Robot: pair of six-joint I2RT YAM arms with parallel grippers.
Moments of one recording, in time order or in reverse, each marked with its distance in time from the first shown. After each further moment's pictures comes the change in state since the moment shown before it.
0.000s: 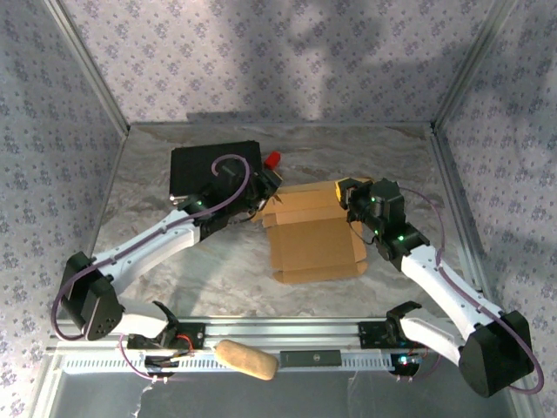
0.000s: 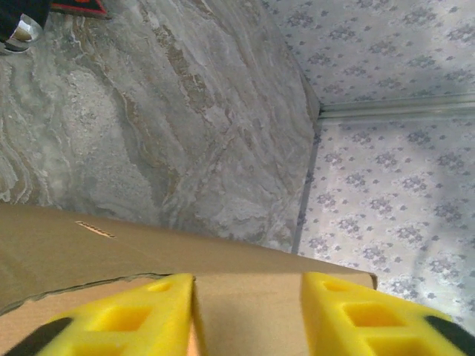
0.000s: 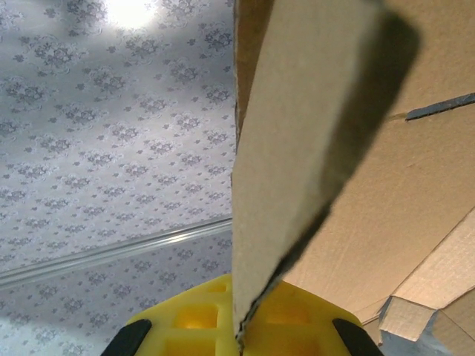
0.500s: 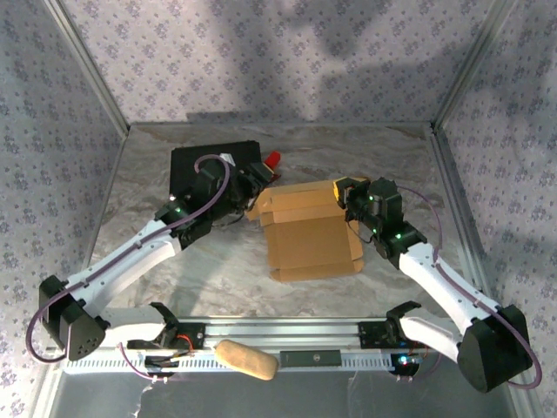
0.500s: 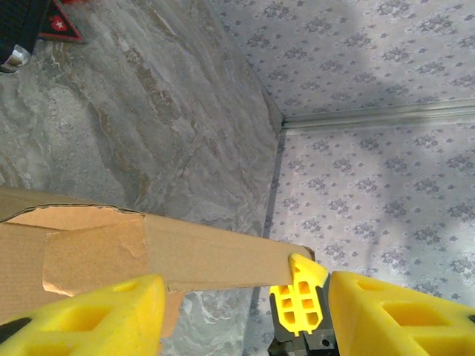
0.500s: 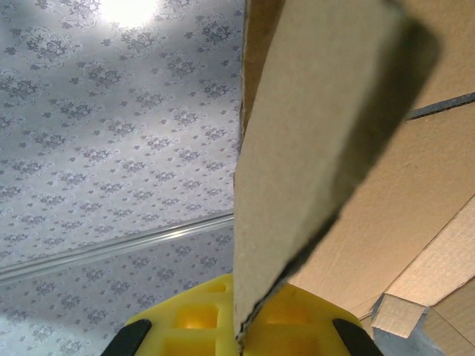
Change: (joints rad) left arm 0.002 -0.135 -0.004 -0.059 -0.027 0.000; right arm 0.000 0.031 0.000 0.025 -0.014 -0.001
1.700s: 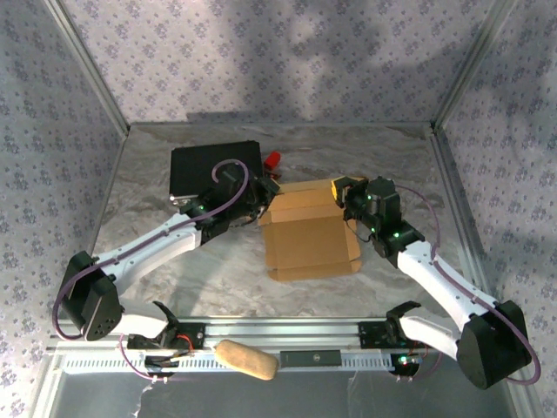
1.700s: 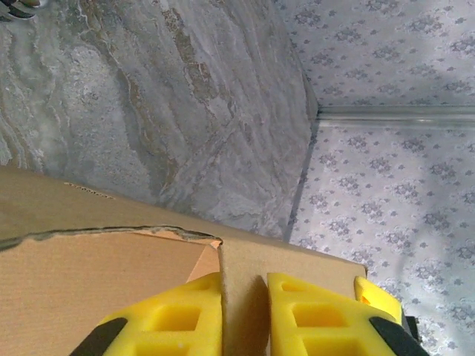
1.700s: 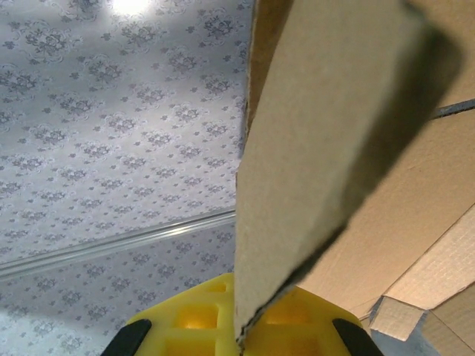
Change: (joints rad) left arm -0.008 0.143 -0.058 0.131 0.029 -0.084; right arm 0.010 0.021 0.000 0.031 -0.002 0.001
